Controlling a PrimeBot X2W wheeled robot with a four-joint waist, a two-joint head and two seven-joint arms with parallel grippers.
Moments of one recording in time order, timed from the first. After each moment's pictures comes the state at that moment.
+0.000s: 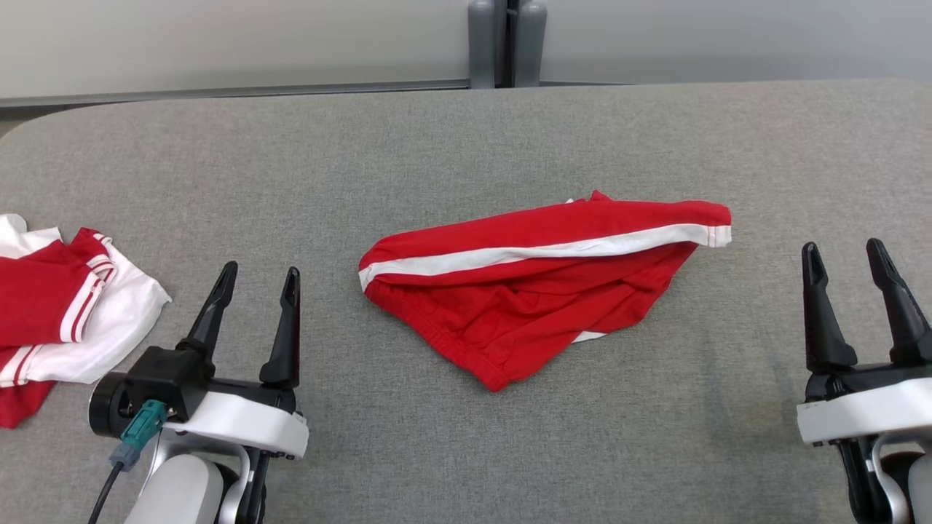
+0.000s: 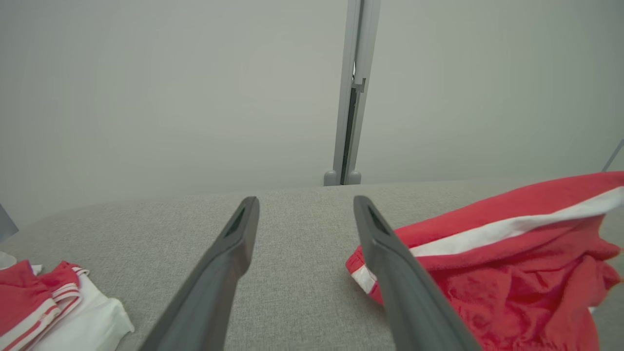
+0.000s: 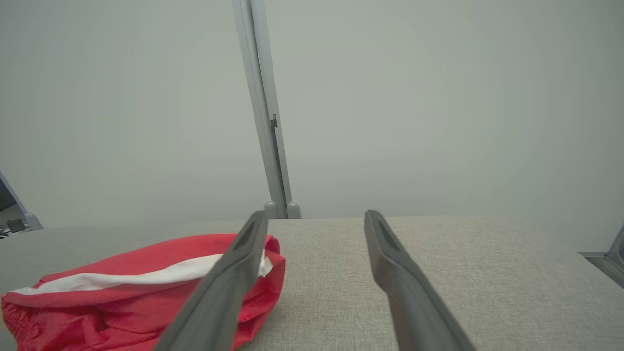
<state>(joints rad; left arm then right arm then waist) -0.21 0.22 -0.26 0.18 -0.36 0.06 -0.26 -0.12 -0.19 -0.01 0.00 0.28 0.13 -0.08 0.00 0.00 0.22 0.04</state>
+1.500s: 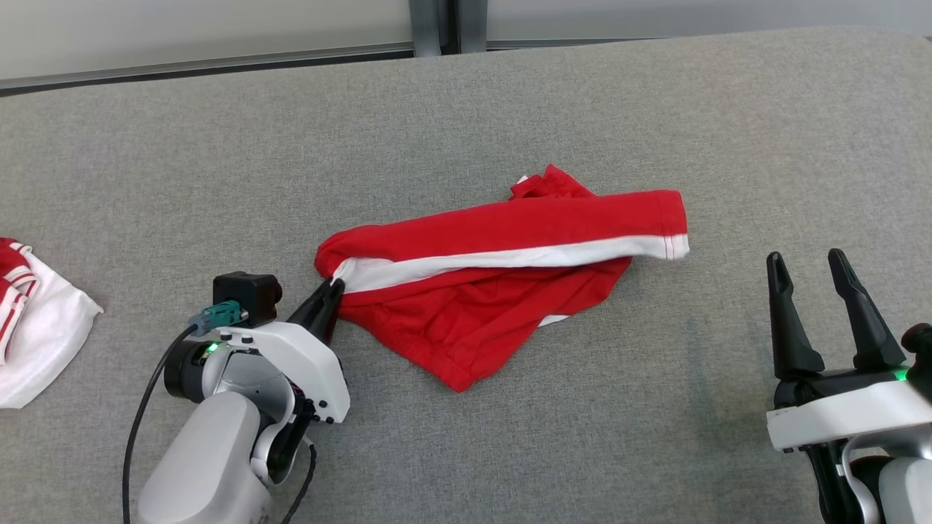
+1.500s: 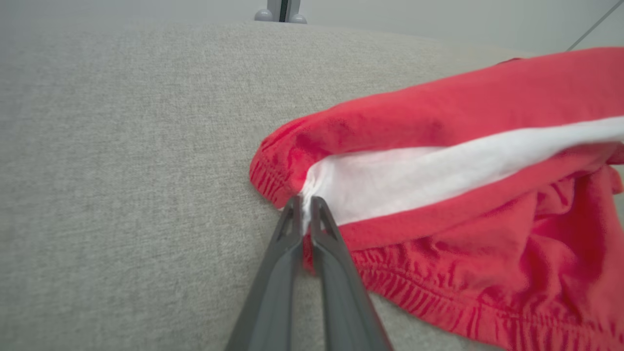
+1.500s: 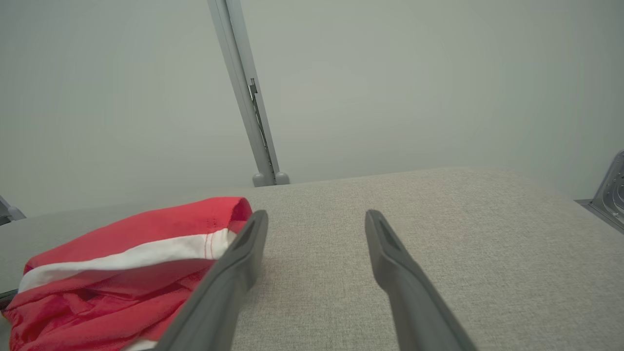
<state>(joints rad) -0.44 0.15 -0.36 0.53 -0.51 -0.06 0.06 -0.10 -0.13 0.02 -0.03 0.29 0.13 -0.04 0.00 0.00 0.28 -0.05</state>
